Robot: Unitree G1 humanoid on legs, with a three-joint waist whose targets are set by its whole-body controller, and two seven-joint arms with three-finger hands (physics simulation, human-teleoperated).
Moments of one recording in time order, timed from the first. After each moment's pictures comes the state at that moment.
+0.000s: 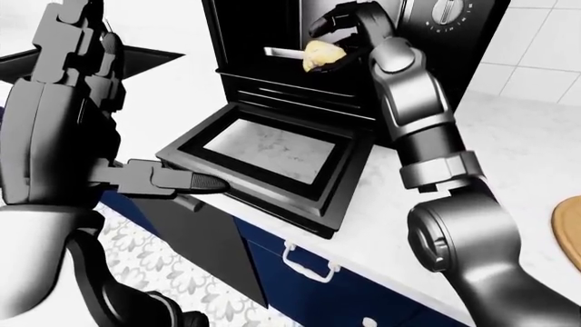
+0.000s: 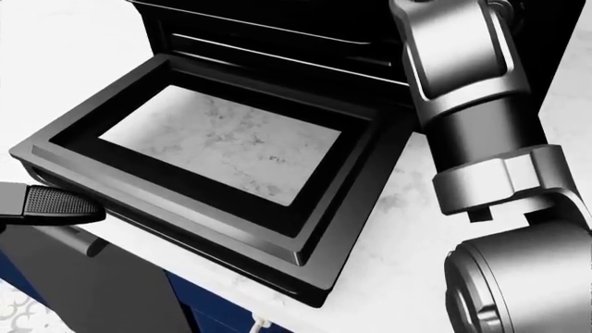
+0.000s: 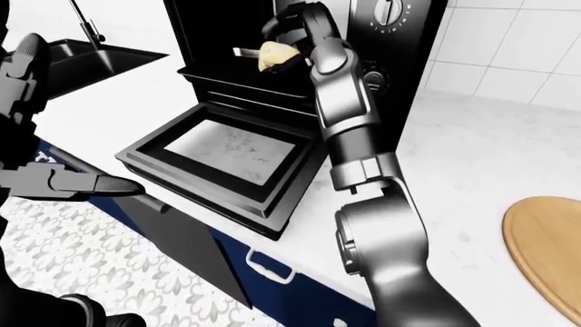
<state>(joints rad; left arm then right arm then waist) -0.64 0.13 0.24 -1.04 0.64 1.07 -0.68 -1.36 -0.18 -0.04 0.75 -0.30 0.45 0.11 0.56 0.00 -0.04</state>
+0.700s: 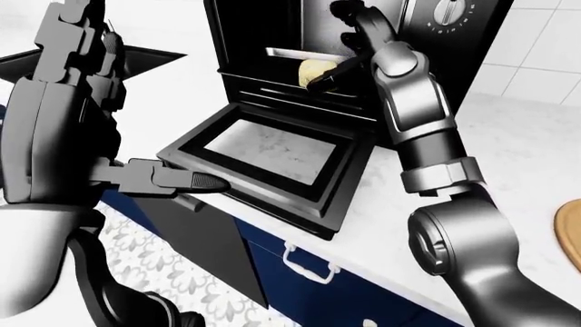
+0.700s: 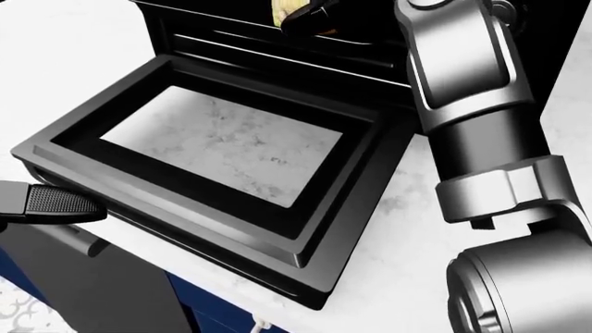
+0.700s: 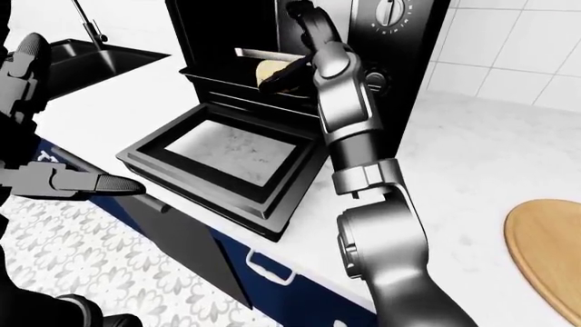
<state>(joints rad) -0.63 0.16 0.23 -1.04 0.61 1.08 -0.65 -1.32 -0.19 -0.03 0.69 -0.34 0.48 0.17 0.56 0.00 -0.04</state>
